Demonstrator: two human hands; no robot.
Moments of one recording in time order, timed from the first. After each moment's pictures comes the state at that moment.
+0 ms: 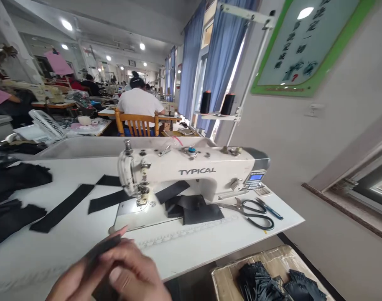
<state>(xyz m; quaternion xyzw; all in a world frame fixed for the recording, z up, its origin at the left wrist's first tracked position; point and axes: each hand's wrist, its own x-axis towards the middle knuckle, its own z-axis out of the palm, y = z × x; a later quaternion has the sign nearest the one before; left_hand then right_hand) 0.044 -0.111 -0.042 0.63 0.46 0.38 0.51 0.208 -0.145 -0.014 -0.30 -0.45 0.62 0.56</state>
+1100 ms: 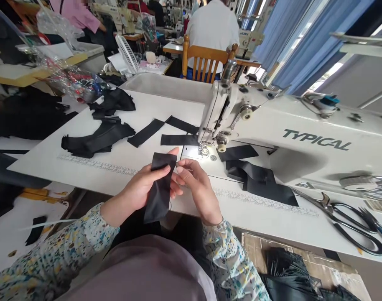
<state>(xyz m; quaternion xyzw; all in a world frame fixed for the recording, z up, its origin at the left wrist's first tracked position) 0.017 -0.092 -0.022 0.35 0.28 0.45 0.78 0.181 -0.094 -0.021 -0.38 -0.47 0.65 0.46</state>
